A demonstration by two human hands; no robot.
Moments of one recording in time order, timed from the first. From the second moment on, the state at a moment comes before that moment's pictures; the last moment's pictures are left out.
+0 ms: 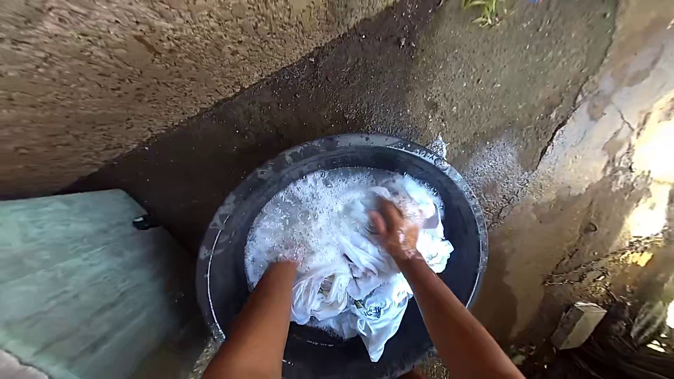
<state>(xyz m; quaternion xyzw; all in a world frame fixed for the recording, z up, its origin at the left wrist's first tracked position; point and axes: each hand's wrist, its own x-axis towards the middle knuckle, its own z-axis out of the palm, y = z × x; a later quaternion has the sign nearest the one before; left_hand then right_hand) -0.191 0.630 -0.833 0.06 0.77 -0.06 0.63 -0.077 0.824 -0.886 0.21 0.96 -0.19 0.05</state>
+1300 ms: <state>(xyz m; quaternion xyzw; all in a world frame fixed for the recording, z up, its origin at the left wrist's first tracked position) -0.072 0.555 -0.631 -0.26 0.72 0.51 0.38 0.034 0.727 -0.590 0.07 0.79 -0.56 0.22</state>
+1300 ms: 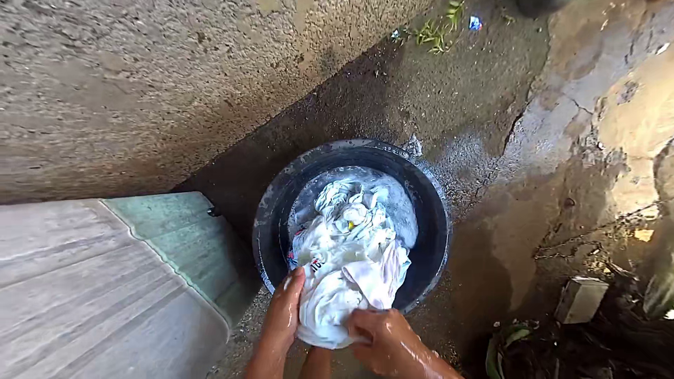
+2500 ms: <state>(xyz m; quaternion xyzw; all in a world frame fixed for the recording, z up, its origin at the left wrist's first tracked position) -0.199 0.633 -0.875 0.02 0.87 0.08 0.48 -0.187 0.789 -0.860 0.22 0.81 -0.27 0.47</state>
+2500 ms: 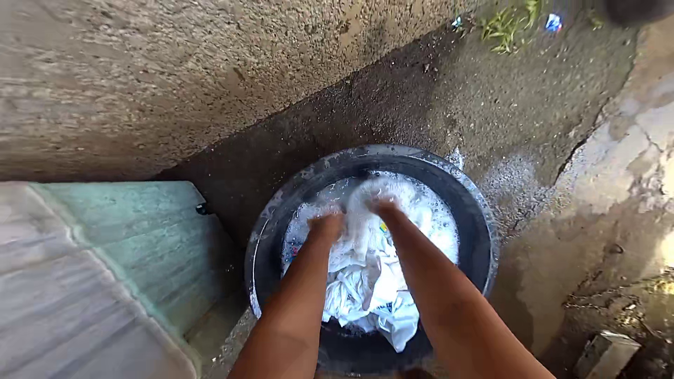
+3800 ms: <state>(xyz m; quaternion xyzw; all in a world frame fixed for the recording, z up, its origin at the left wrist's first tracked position) -0.009 0.544 -0.121 0.10 0.72 0.64 0.23 0.019 0.759 -0.095 0.09 0.86 -0.46 0.19</state>
